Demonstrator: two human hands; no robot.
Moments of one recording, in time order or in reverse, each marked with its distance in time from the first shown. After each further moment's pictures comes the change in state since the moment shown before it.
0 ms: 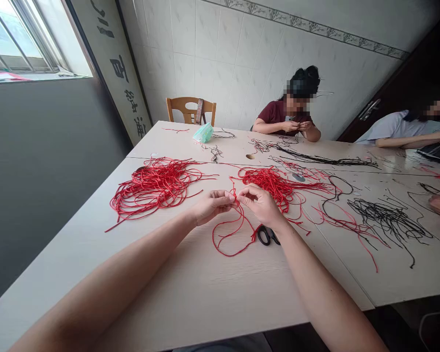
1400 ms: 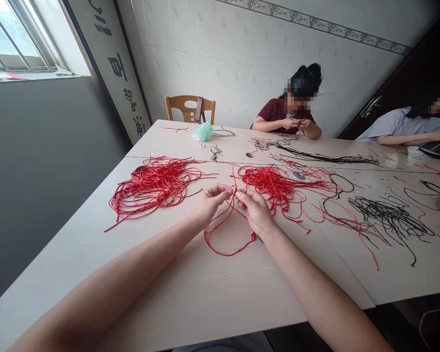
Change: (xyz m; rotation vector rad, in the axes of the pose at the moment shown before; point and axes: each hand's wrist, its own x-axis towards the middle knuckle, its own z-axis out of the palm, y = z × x) left_hand 0.000 -0.006 0.016 0.179 0.316 0.308; right_hand -0.005 0.008 0.034 0.805 0.230 0.387
